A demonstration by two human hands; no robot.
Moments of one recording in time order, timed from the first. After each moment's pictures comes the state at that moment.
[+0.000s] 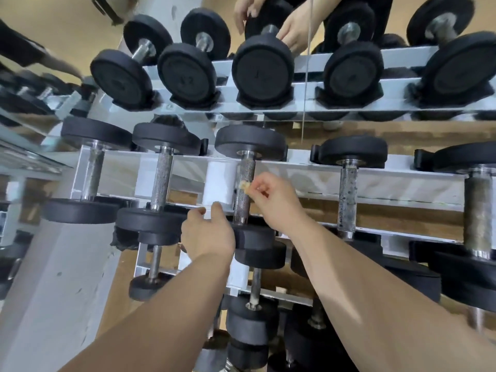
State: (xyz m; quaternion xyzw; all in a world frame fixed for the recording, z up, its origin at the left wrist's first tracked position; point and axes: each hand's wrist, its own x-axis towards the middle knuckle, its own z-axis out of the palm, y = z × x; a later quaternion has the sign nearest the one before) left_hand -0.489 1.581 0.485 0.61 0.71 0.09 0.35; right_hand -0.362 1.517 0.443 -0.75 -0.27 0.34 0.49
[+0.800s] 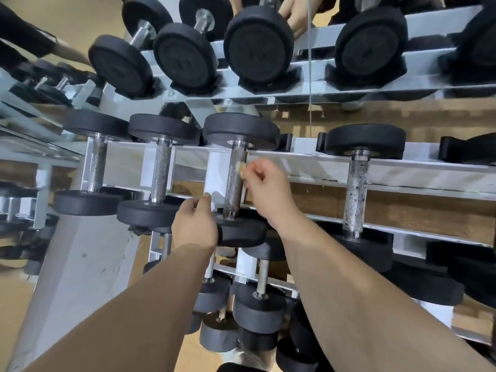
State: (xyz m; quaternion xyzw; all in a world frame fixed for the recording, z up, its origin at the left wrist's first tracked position) left_hand -0.486 1.589 0.499 0.60 0.70 0.11 0.38; right_hand -0.362 1.543 0.427 -0.69 -0.18 0.36 0.60
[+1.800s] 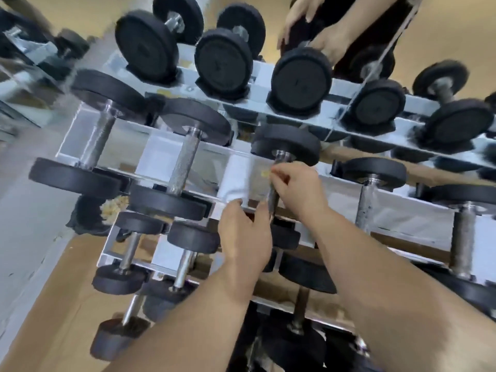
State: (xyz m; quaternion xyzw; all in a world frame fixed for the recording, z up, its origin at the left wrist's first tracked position) left_hand -0.513 1.580 0.485 0.66 0.58 0.11 0.47; right_hand -0.364 1.557 0.467 -0.85 -0.43 0.11 0.28
